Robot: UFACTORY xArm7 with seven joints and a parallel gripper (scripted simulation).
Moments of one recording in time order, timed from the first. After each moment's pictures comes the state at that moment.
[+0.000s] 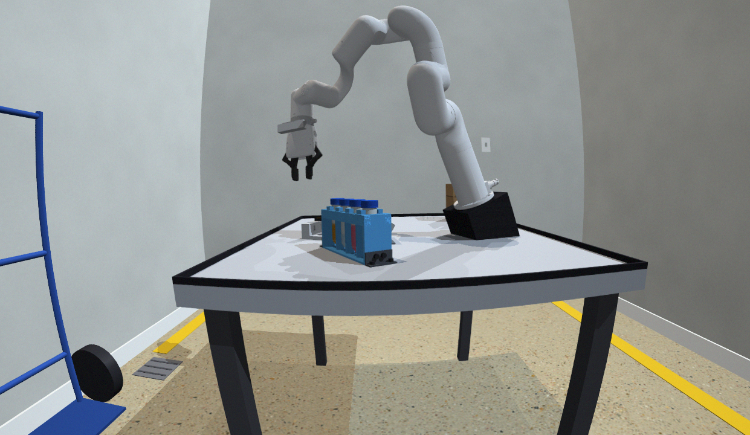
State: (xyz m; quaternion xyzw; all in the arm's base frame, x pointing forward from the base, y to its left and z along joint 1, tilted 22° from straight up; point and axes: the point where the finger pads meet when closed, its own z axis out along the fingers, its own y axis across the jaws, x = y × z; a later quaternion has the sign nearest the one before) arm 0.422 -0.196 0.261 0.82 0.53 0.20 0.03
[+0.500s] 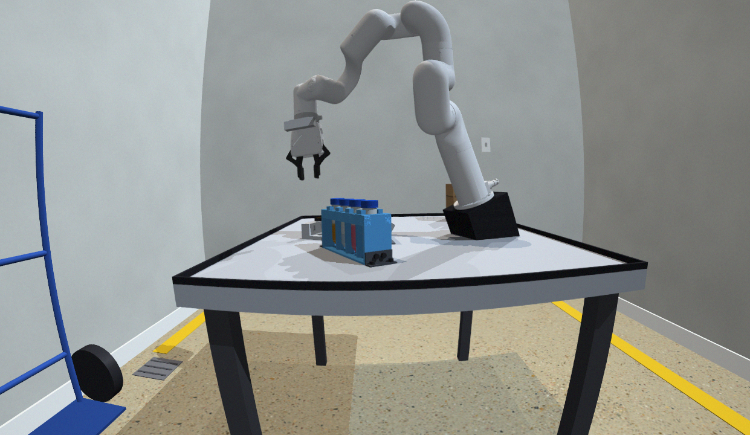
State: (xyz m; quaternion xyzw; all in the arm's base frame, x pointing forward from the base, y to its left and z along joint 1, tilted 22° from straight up) arm 0.401 -0.154 0.255 0.78 0.60 0.17 0.05
